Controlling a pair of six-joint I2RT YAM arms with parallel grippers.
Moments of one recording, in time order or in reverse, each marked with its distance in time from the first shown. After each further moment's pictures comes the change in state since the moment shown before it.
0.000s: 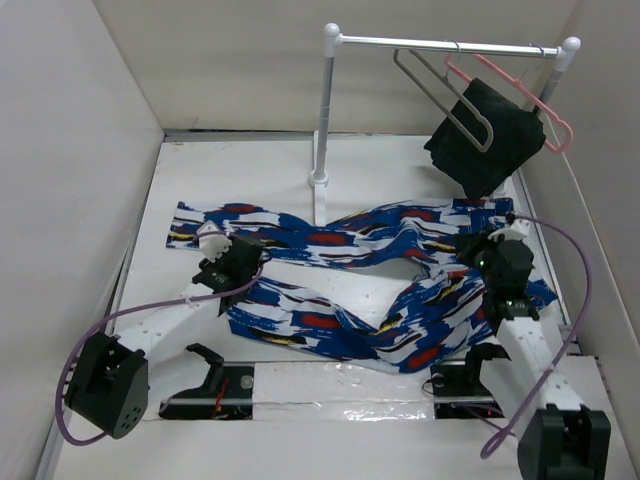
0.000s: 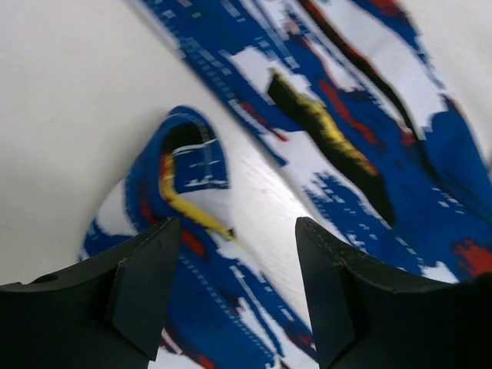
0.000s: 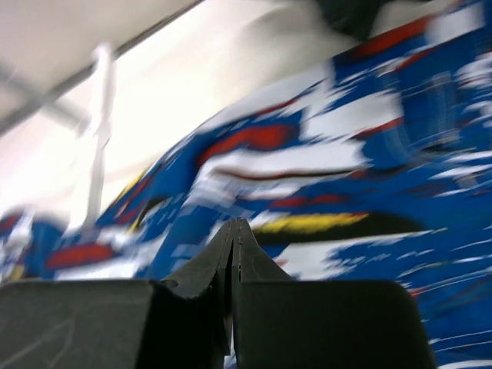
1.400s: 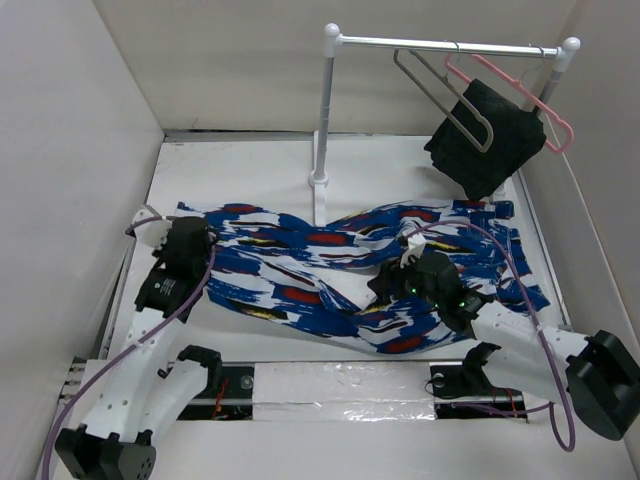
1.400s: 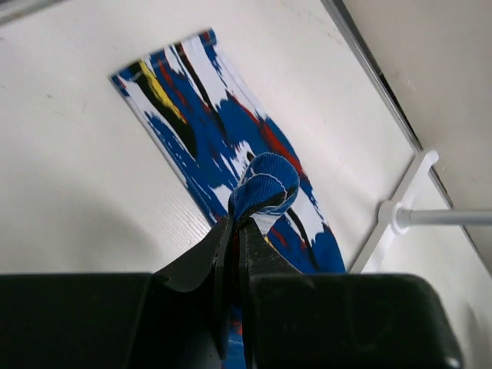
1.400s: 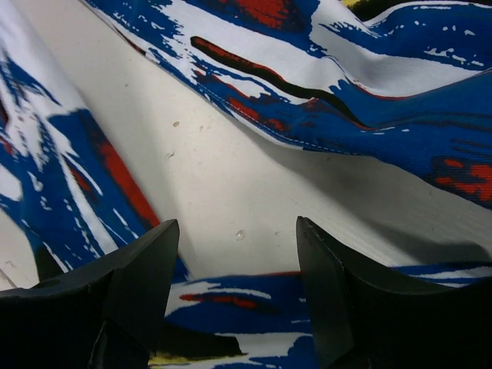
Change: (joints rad) left arm 0.258 -0.278 0.239 -0.271 0.030 0.051; right arm 0.775 0.206 -0.016 0.006 0.074 -0.182
